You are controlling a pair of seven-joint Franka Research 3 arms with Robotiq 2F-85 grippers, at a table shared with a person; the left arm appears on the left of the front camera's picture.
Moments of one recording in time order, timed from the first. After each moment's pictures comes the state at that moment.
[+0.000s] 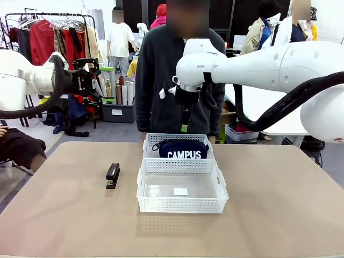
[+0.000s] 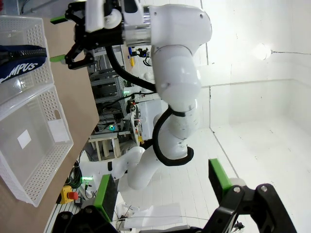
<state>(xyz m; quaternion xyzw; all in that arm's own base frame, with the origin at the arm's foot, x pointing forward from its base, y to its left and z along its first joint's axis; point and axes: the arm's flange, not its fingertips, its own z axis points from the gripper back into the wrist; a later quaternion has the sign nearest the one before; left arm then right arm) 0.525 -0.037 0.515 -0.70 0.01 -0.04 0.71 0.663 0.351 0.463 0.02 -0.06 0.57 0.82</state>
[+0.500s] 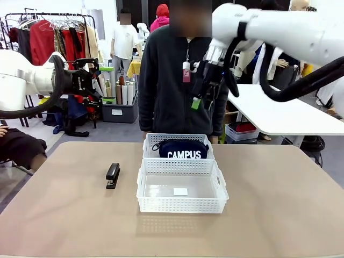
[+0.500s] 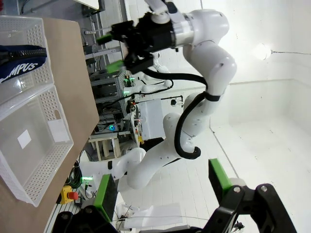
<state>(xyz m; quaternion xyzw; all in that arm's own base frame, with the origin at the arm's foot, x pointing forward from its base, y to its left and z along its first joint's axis) 0.525 -0.037 0.515 -0.70 0.01 -0.04 0.71 0.634 0.269 0.558 0.17 0.02 0.37 0.91</state>
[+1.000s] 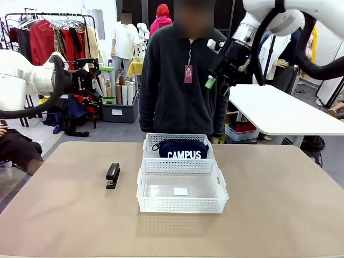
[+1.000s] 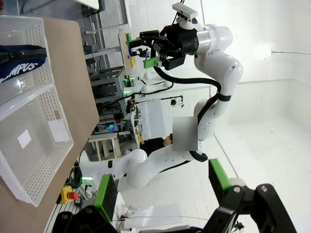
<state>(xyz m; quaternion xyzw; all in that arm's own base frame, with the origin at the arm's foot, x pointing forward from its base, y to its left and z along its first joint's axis) 0.525 -0.037 0.515 -0.70 0.01 -0.04 0.71 0.607 0.201 0.608 0.24 -0.03 0.26 0.93</state>
